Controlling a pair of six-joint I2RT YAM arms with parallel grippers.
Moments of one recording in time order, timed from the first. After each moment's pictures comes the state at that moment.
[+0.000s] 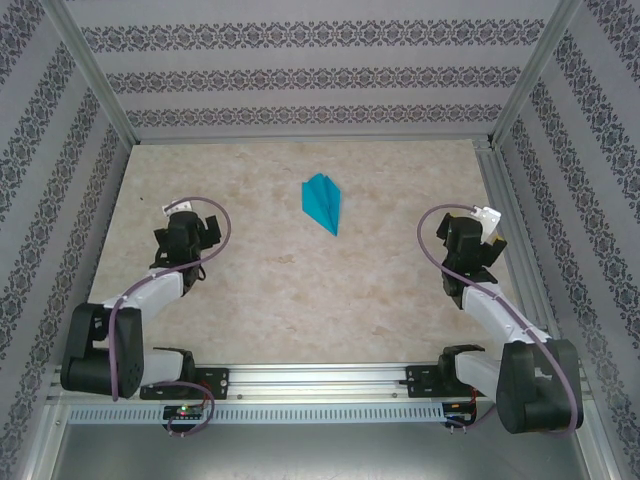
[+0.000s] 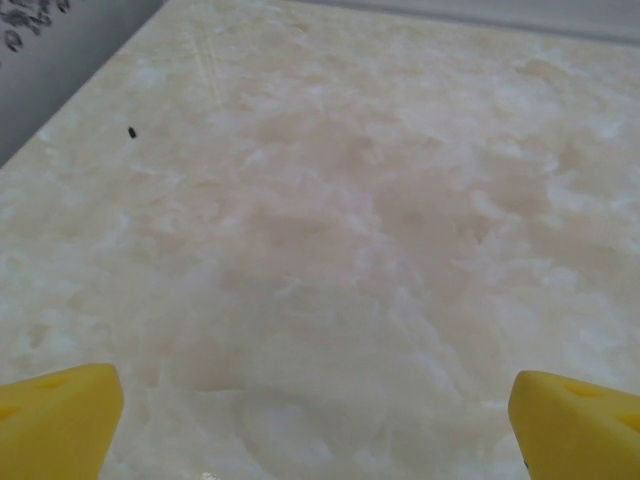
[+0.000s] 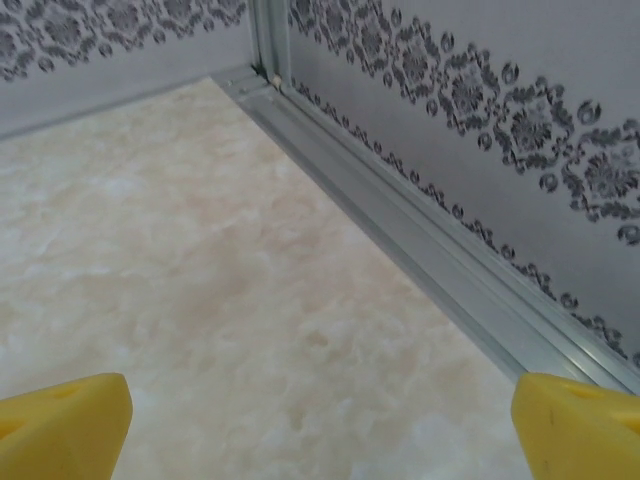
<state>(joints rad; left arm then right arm) -0.09 1.31 0.52 0.24 -0.33 -0.21 0.06 1.11 0.44 0.20 0.57 0.25</state>
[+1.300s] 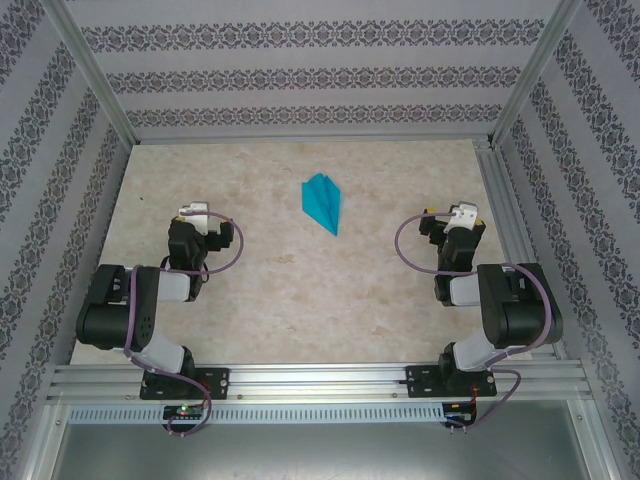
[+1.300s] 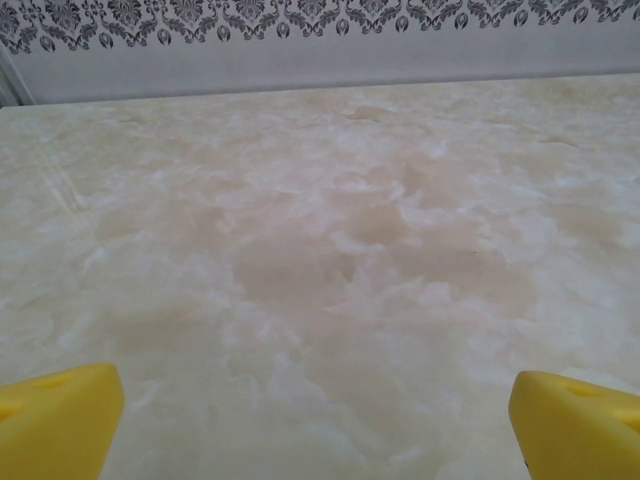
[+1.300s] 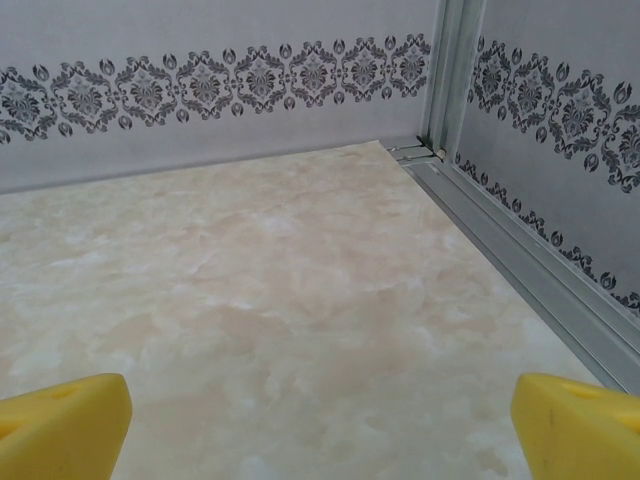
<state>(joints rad) -0.05 1.55 0.40 0.84 -0.03 0.00 0.00 1.55 0.32 1.03 0.25 0.05</state>
